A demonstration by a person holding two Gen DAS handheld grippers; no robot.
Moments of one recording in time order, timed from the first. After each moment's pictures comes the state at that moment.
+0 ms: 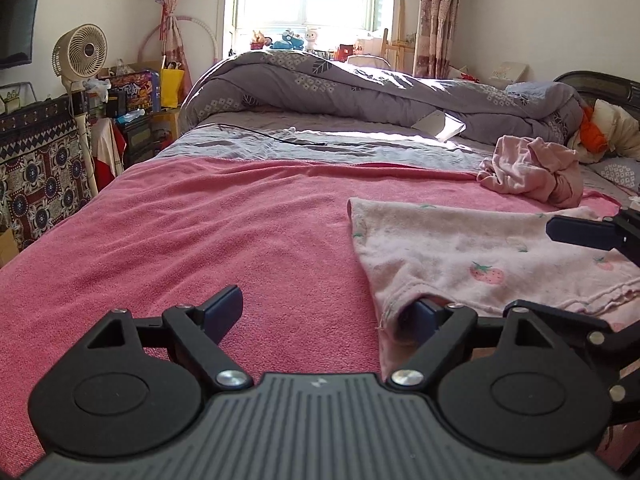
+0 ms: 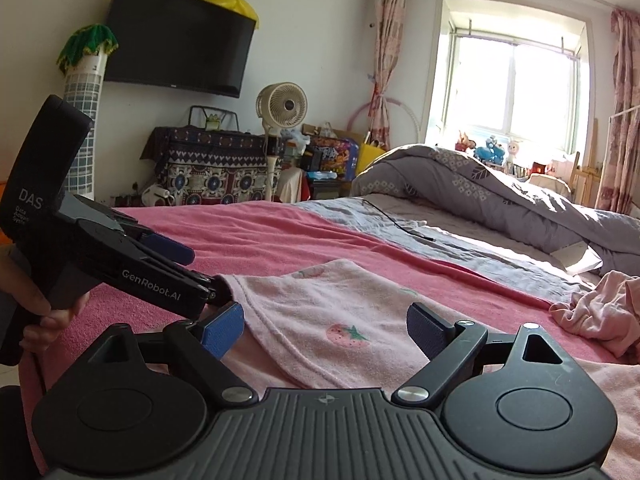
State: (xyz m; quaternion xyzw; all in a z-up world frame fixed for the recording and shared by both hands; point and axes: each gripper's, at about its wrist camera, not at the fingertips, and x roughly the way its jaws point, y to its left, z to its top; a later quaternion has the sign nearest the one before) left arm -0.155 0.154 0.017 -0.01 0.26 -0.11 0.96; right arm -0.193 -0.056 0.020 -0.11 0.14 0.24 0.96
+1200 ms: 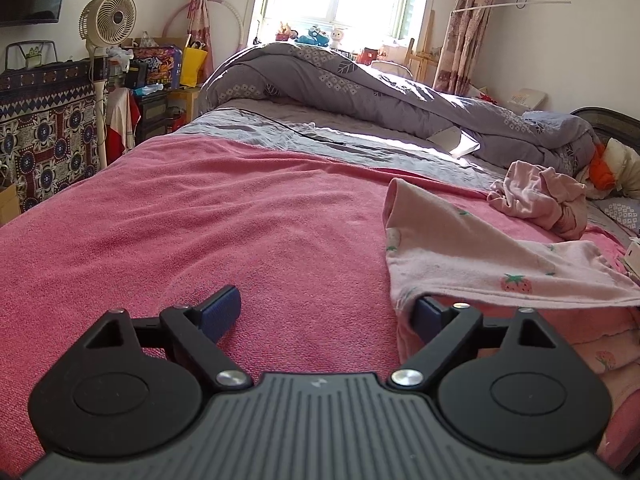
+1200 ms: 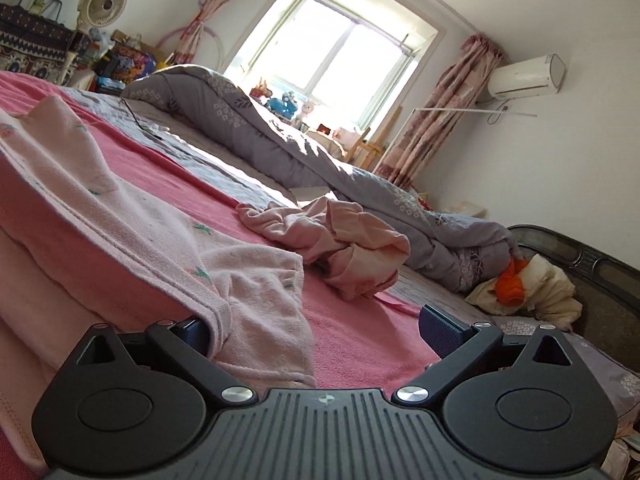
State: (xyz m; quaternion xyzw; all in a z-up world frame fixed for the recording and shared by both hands) left arm -0.160 0.174 0.015 -0.06 0.27 -0.09 0.96; right arm -0.218 -0.230 -0.029 -0.26 0.12 -0.13 0.95
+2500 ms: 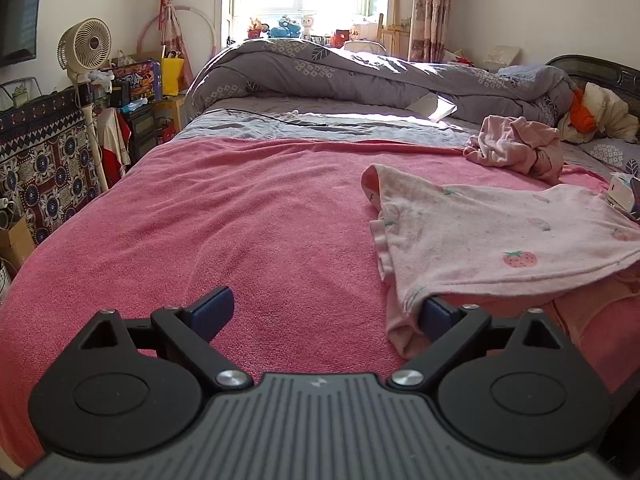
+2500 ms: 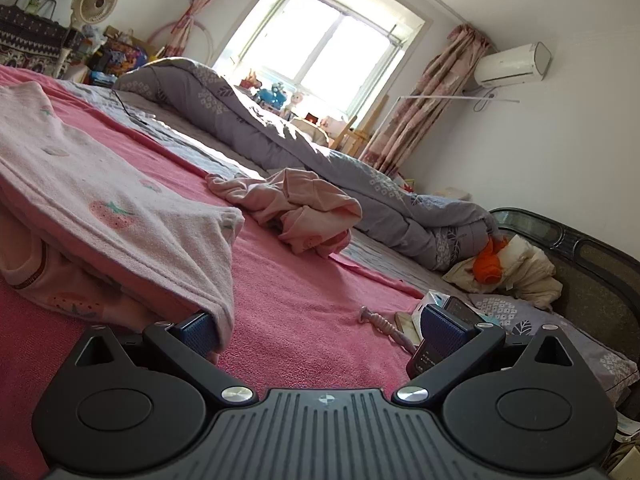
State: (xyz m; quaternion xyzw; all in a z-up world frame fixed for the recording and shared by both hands) left arm -0.220 0.177 0.032 0.01 0.28 -0.12 0.95; right arm -0.283 -0.301 -0.016 -0.23 0.16 -0.13 0.95
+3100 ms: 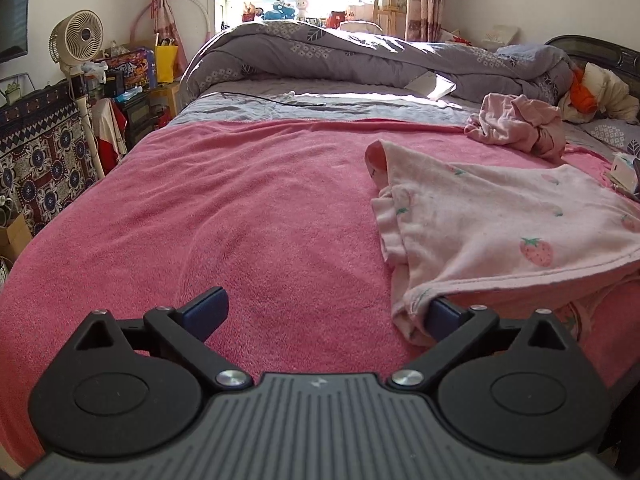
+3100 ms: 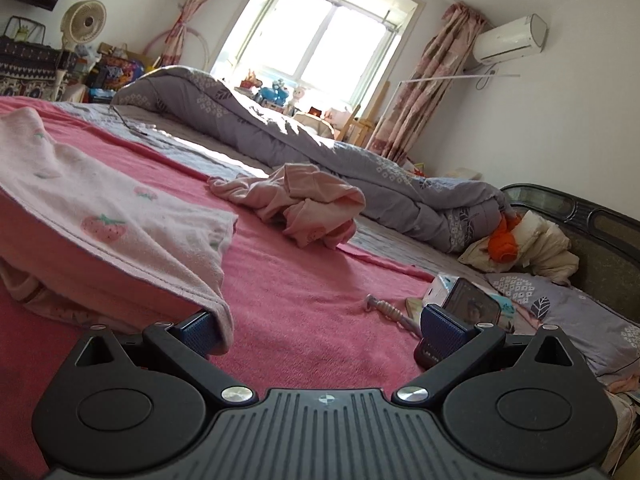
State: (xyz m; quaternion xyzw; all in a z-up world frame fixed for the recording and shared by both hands) left arm -0.212 0.173 0.015 0.03 0.32 -0.12 0.94; right arm -0.288 -0.317 -0.021 -0.19 0.19 -0.11 0.96
